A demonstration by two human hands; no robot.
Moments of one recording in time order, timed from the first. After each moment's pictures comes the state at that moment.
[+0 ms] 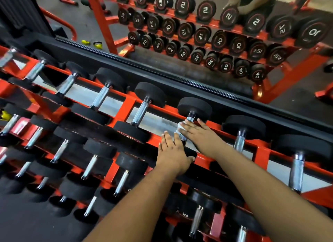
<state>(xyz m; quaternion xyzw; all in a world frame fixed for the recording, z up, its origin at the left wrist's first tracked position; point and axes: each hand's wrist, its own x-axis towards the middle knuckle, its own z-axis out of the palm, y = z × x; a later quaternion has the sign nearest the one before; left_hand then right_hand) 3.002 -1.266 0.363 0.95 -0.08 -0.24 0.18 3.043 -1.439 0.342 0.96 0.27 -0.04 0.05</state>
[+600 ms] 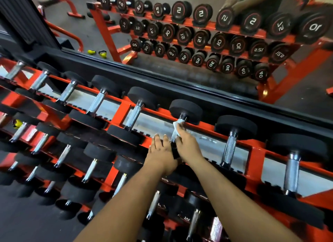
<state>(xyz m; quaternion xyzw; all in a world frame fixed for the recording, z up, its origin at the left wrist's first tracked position) 3.006 -1.268 0.366 0.95 -0.06 -0.26 0.17 3.019 -1.393 0.341 0.90 -0.05 -0.02 -0.43</state>
